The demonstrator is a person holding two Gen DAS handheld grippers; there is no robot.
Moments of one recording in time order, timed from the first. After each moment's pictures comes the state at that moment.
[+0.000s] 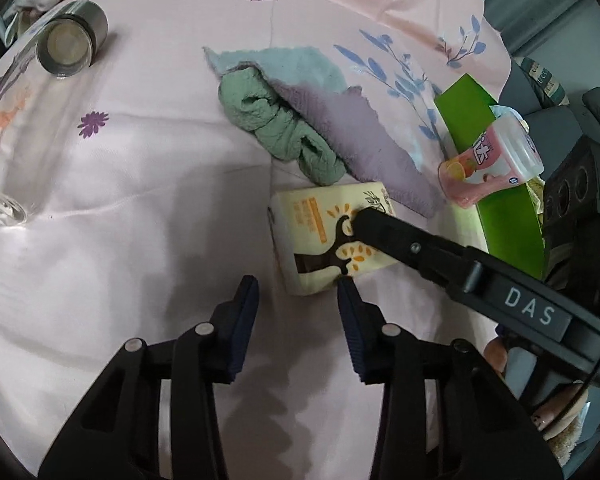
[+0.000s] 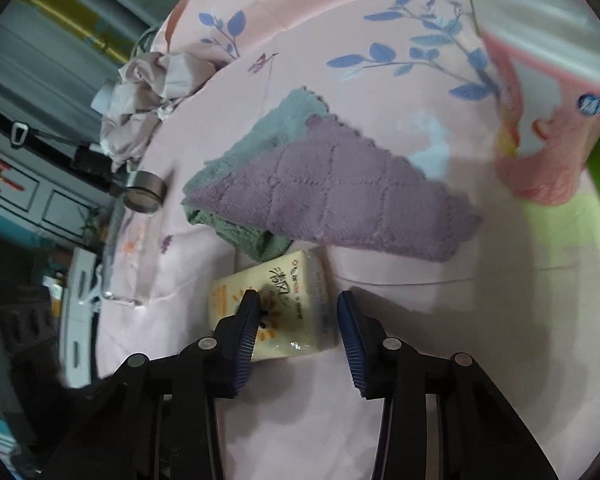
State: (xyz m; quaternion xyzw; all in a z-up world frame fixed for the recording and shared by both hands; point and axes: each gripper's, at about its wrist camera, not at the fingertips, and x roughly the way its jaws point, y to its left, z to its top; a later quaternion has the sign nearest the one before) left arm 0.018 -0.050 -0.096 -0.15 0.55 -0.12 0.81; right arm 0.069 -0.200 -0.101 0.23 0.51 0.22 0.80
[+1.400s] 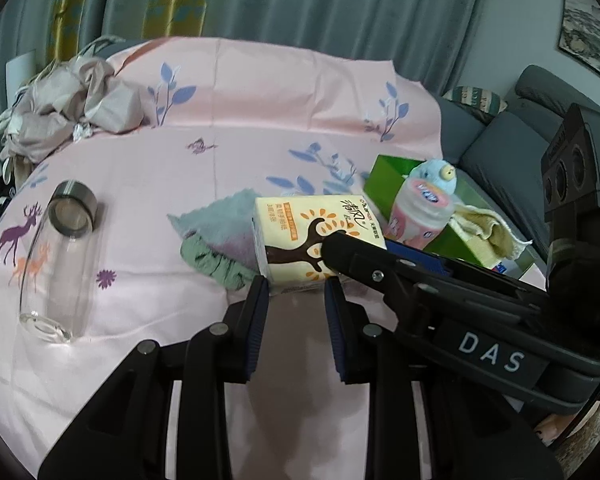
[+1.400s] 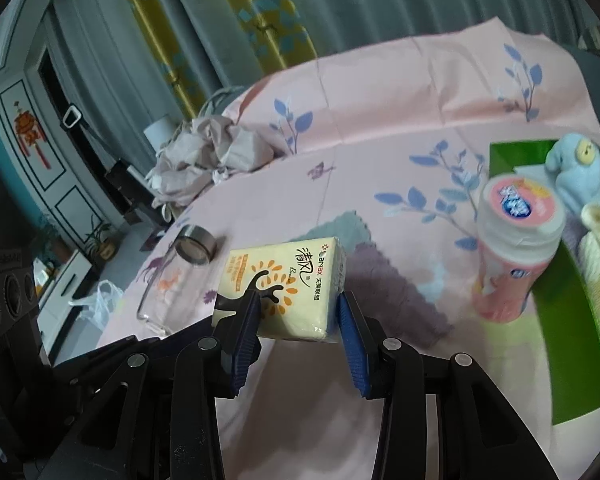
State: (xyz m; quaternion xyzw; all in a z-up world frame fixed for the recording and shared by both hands) left arm -0.014 -0.074 -0.026 -0.07 0.35 -0.16 0.92; right arm 0.020 -0.202 -0.020 0.14 0.32 0.23 0.91
